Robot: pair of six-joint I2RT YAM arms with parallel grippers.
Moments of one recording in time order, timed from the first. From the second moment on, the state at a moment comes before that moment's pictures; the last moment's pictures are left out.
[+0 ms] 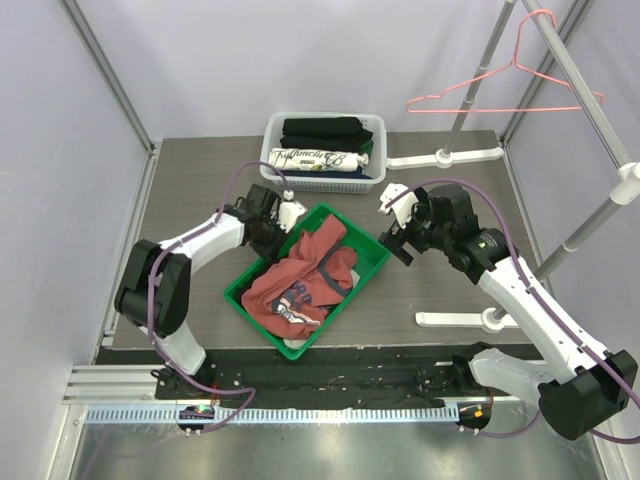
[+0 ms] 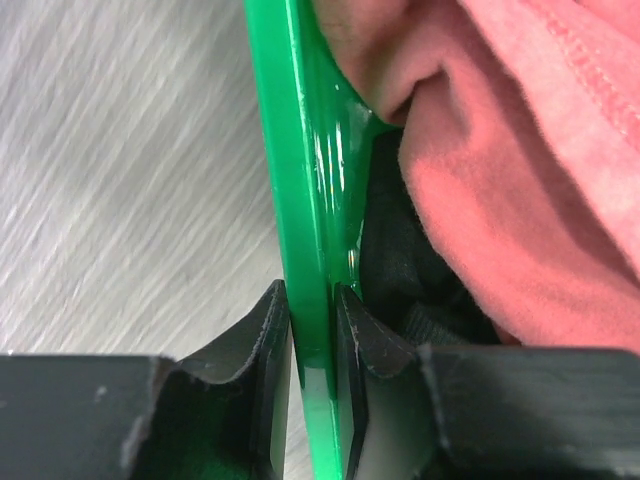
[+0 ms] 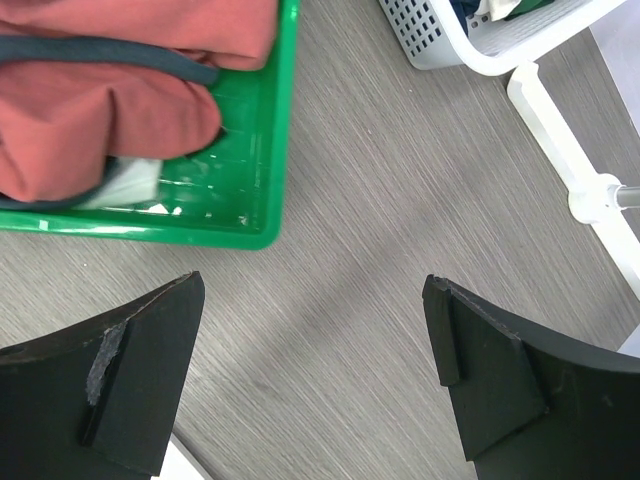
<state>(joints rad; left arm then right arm) -0.43 1.71 1.12 -0.51 0.15 0.35 0.44 1.07 1.01 -0.57 -0.14 -0.57</state>
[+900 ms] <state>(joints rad) -0.18 1.74 1.17 -0.51 0.04 0.80 0.44 1.07 1.01 -0.57 -0.15 -0.56</state>
